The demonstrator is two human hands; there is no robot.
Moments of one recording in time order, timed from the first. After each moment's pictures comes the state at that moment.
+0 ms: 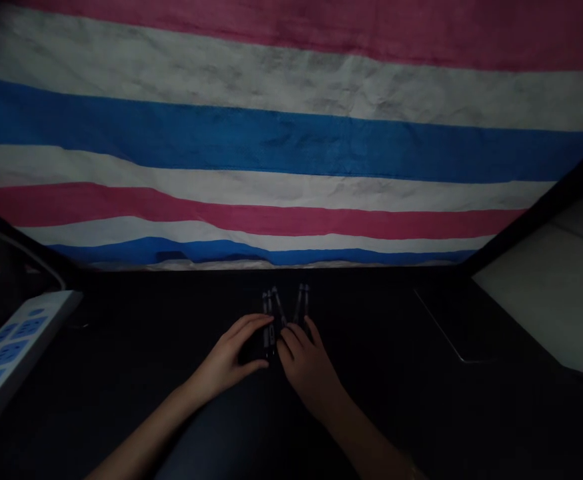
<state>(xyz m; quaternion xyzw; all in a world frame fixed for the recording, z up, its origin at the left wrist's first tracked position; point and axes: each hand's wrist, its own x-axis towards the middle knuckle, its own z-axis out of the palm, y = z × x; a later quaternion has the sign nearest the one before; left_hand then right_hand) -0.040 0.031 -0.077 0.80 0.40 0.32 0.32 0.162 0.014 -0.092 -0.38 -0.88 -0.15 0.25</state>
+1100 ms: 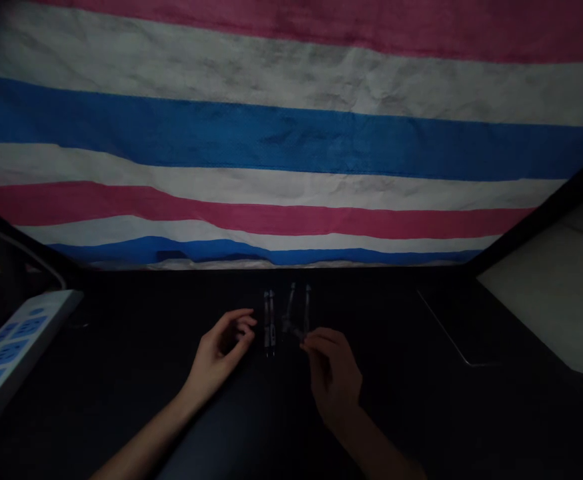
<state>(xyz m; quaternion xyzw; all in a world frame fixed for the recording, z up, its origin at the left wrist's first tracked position) -0.032 0.025 -0.067 0.61 0.49 0.48 0.39 0.173 -0.006 -0.066 -0.45 -0.67 0.08 0.58</state>
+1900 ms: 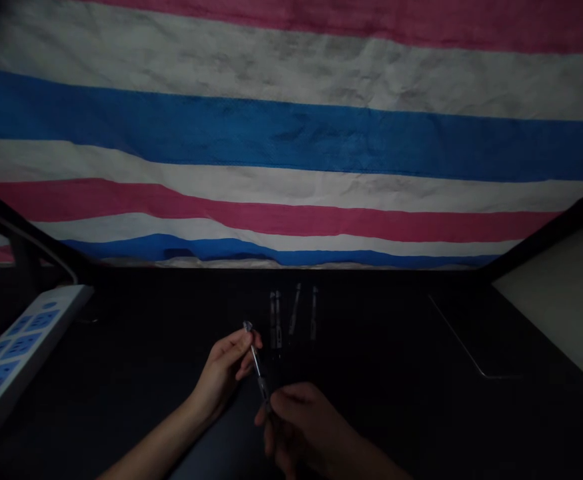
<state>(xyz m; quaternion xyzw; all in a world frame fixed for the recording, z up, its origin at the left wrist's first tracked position) -0.021 0.014 -0.070 0.36 0.41 0.49 0.68 0.150 -0.029 -0.088 -0.34 -0.32 0.86 0.23</state>
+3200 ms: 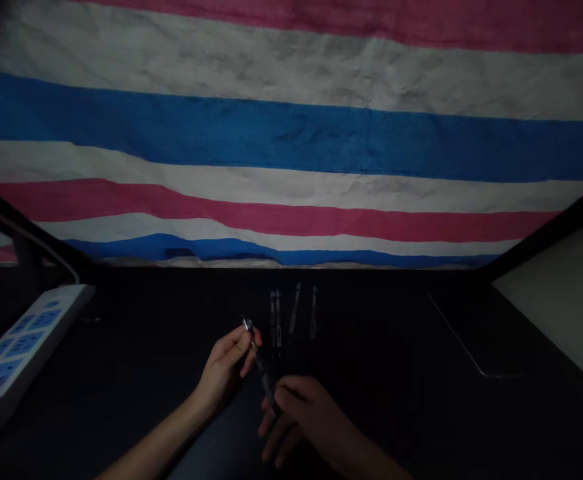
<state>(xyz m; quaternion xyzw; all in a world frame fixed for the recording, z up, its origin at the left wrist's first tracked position) -0.022 0.016 -0.078 0.43 0.41 0.49 0.64 0.155 -0.027 -0.079 -0.38 -0.38 0.81 0.24</state>
